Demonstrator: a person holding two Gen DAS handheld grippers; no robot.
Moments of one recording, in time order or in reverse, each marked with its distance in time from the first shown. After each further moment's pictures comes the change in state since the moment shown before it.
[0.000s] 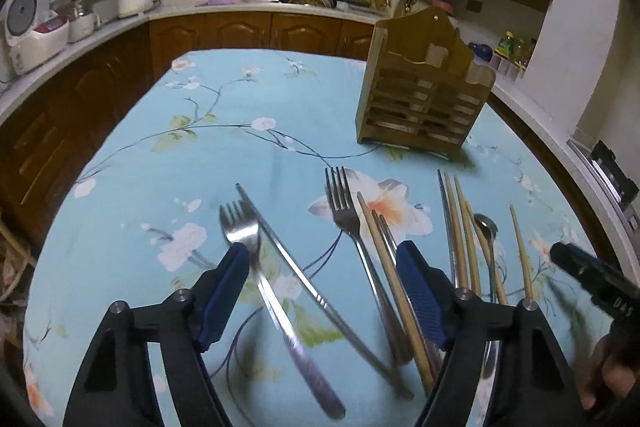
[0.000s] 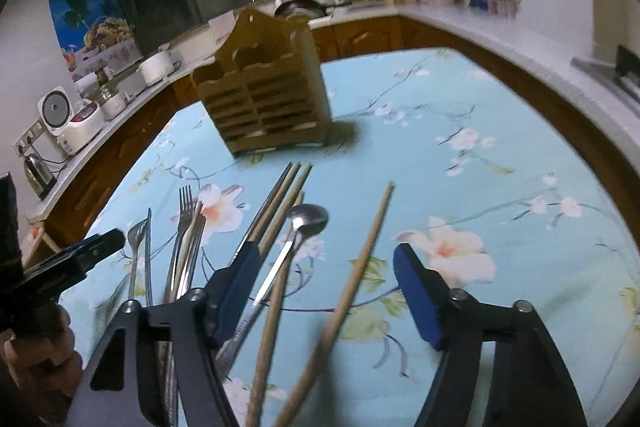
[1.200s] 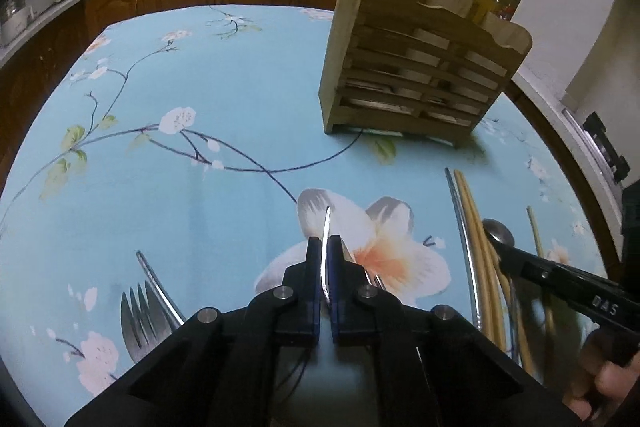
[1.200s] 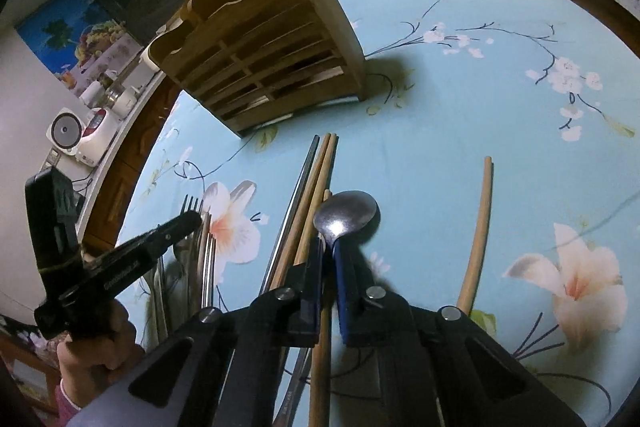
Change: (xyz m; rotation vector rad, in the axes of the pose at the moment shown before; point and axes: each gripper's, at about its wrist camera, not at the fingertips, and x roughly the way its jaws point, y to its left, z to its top) left arm 0.130 -0.010 0.058 0.105 0.145 -0.088; right arm 0.088 -0.003 0.031 0.168 0.229 0.165
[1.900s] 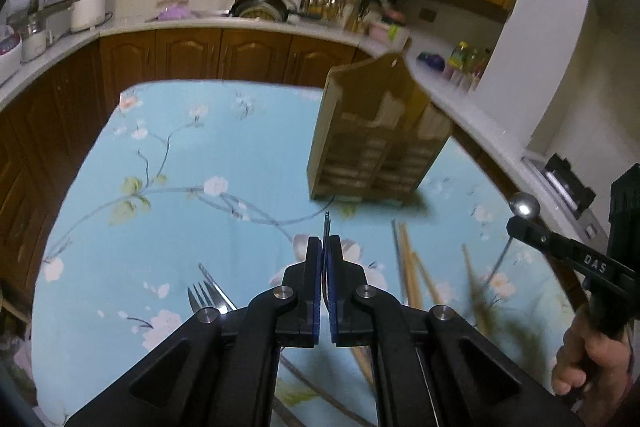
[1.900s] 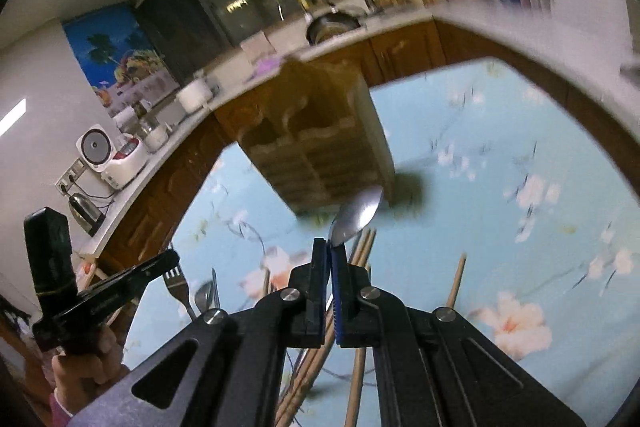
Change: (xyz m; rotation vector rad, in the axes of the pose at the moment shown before) left arm -0.133 -0.004 -0.031 -0.054 -0.219 -0.086; right arm -0.098 0.040 0.016 -0.134 -0.274 0.022
